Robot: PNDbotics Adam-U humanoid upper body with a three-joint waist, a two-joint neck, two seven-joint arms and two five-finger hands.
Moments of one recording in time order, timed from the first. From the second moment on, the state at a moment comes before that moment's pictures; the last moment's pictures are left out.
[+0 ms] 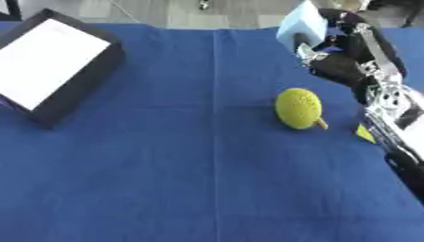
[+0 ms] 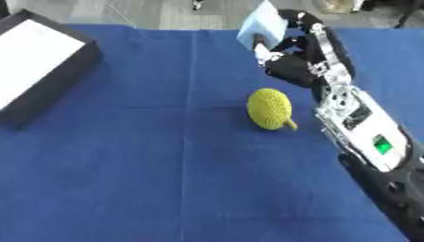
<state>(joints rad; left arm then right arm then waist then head) -0.82 0.58 -0.28 -1.98 0.22 0.10 0.02 -0.37 -0.65 0.20 -1.98 -0.32 0.34 -0.49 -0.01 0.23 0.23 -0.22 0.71</state>
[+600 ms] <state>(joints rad) -0.92 0.51 -0.37 -1.99 0.11 0.25 -0.11 -0.38 -0.61 0.24 -1.98 -0.29 0.35 -0.50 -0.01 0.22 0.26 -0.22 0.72</state>
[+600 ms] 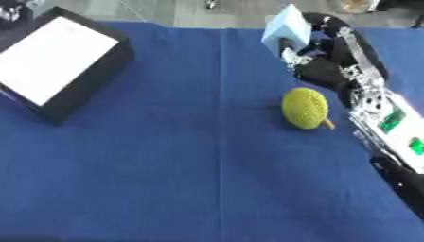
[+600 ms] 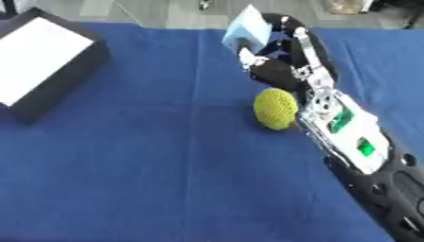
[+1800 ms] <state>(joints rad) -1.06 0.43 -0.51 -1.99 -0.06 0.52 -0.31 -0.39 -0.58 0.32 -1.98 -0.20 0.30 -0.50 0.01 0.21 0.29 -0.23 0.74</state>
